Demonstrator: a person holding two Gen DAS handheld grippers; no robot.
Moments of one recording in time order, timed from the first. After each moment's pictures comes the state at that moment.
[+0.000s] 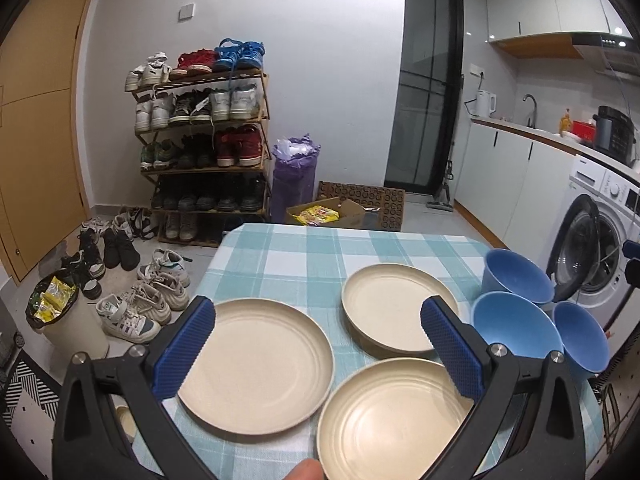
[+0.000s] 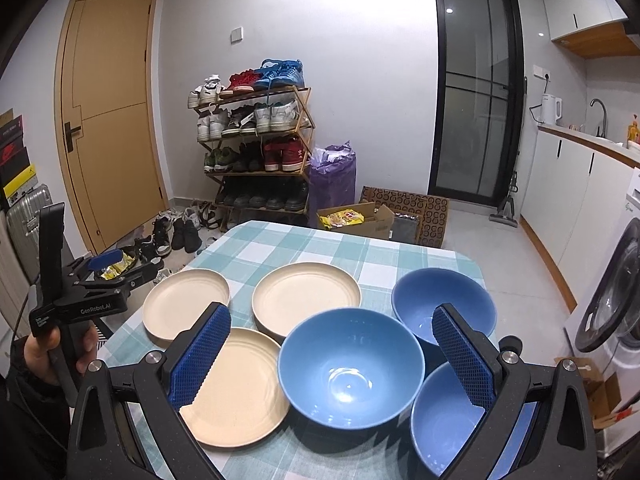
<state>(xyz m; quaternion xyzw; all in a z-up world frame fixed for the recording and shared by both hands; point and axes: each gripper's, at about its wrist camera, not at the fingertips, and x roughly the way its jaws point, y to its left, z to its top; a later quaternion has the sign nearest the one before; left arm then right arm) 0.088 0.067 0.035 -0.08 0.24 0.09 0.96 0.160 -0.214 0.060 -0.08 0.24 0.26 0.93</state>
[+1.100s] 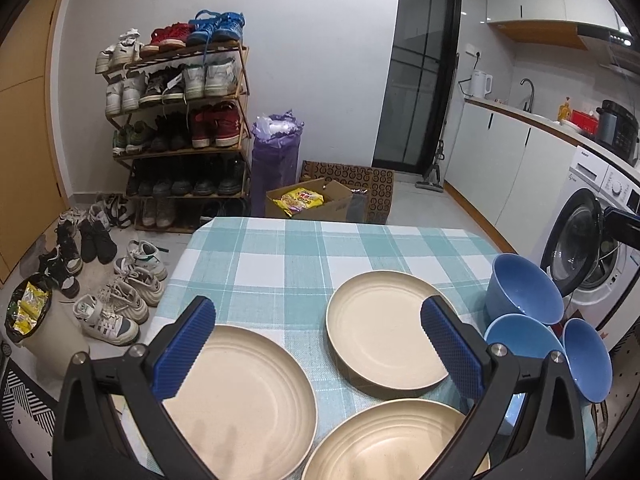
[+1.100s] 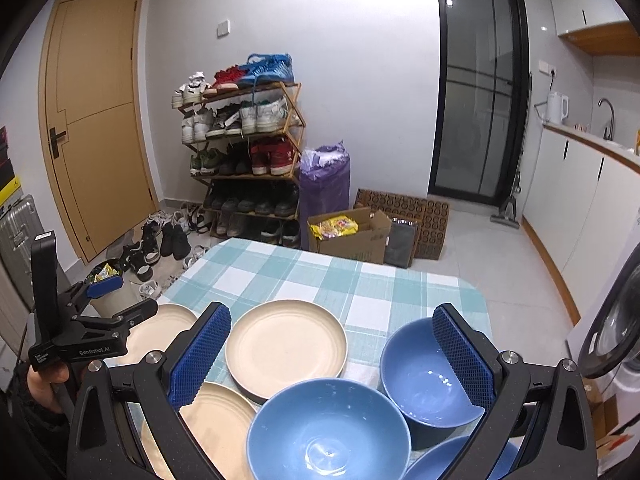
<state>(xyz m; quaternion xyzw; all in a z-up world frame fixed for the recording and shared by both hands) 0.178 0.075 0.031 -0.09 0.28 0.05 0.95 0.278 -0.179 0.078 -0.08 0.27 0.25 0.93</state>
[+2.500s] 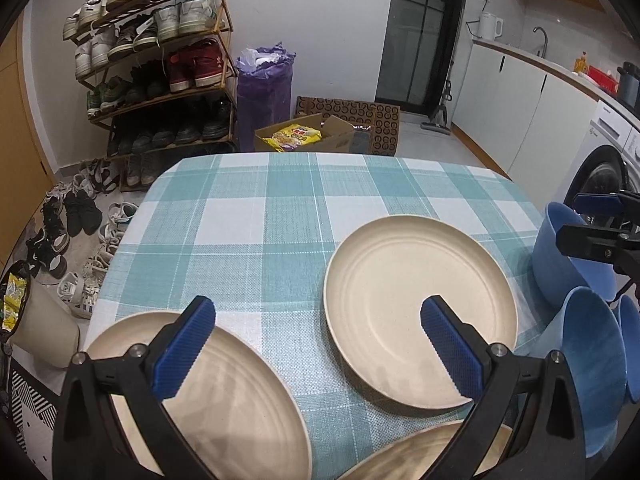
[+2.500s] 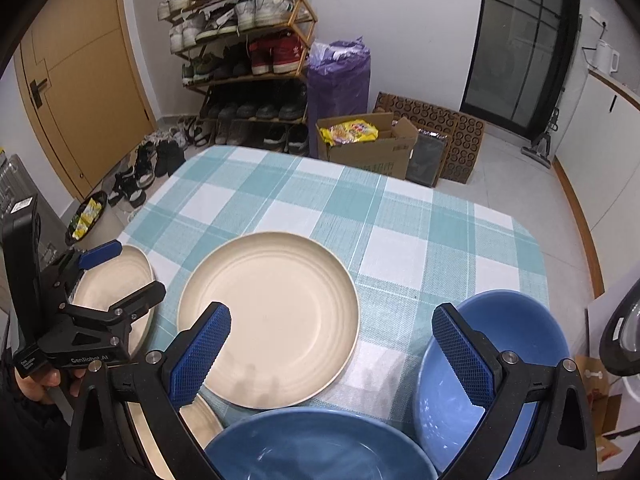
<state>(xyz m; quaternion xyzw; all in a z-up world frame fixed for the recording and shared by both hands) 0.266 0.068 -0.049 -0.08 0.39 0.04 0.92 0.409 -0.109 -0.033 -0.14 0.42 0.26 0.86</state>
